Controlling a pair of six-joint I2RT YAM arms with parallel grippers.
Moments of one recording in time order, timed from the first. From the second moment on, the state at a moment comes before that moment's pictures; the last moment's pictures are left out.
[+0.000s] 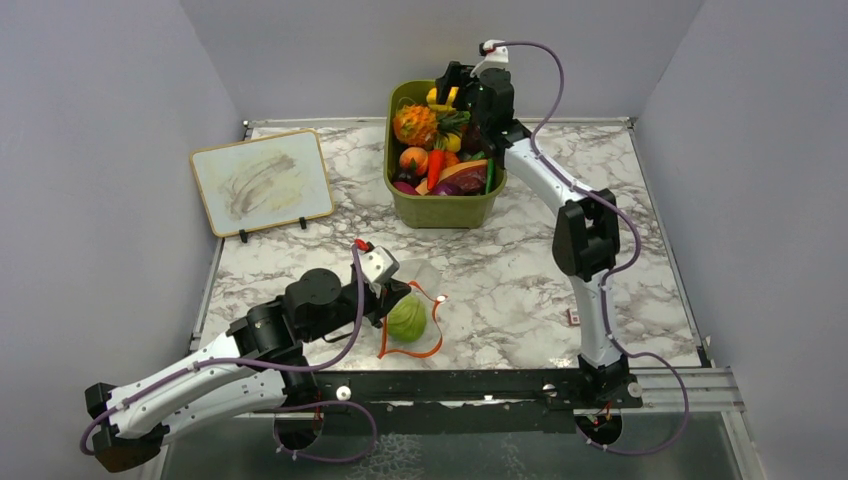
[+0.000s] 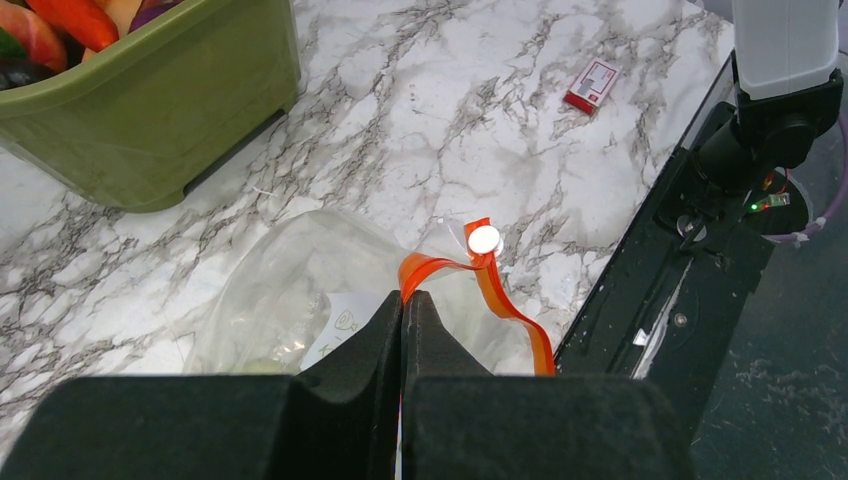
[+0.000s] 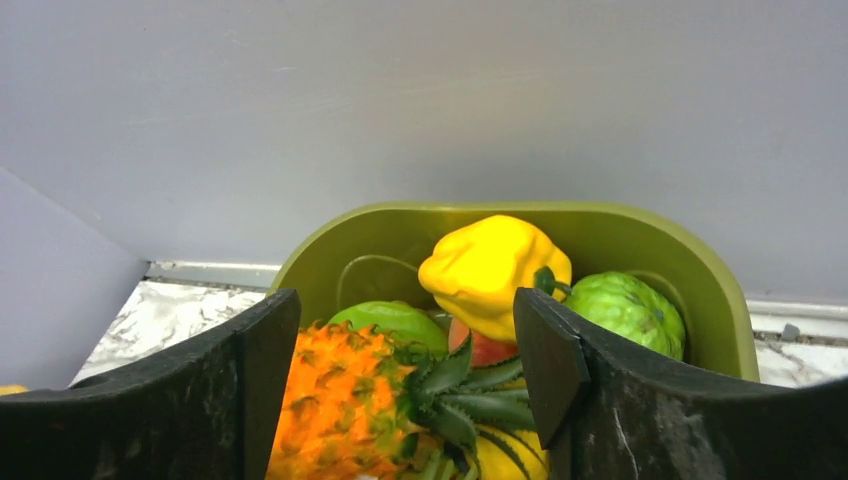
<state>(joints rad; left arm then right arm) -1.07 0.58 0.67 -0.36 -0.10 -0.12 0.44 2.23 2.01 0.22 0.16 0.30</state>
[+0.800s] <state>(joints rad) -1.07 0.60 0.67 -0.36 -0.10 -0.12 0.41 2.43 2.16 0.19 -0.12 0.10</state>
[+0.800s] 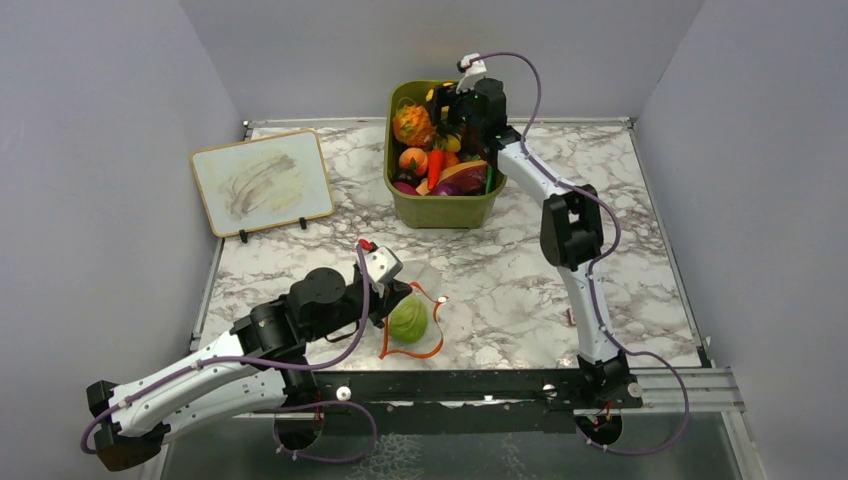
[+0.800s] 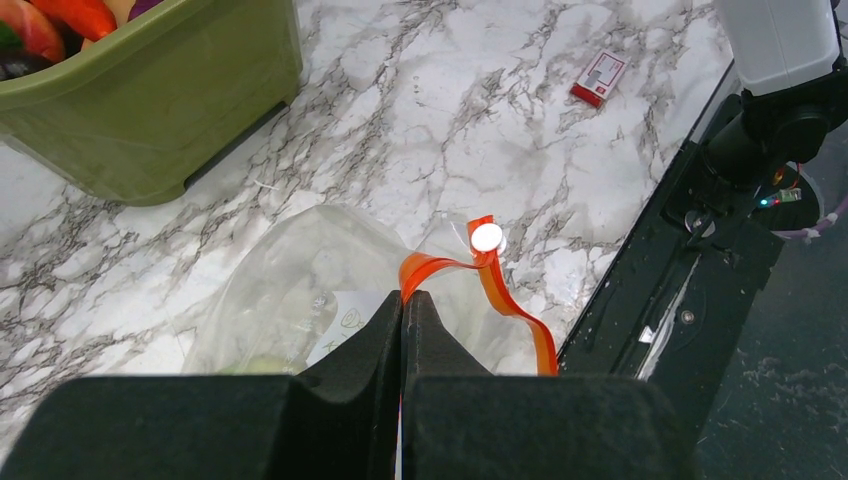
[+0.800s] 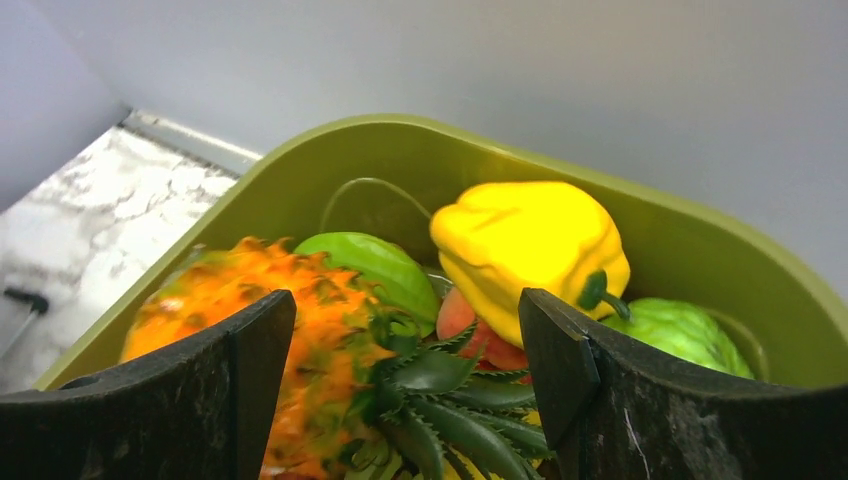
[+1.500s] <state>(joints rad) -1.07 0.62 0.67 -0.36 -0.15 -0.12 0.40 2.29 2.00 0.11 -0.57 -0.41</state>
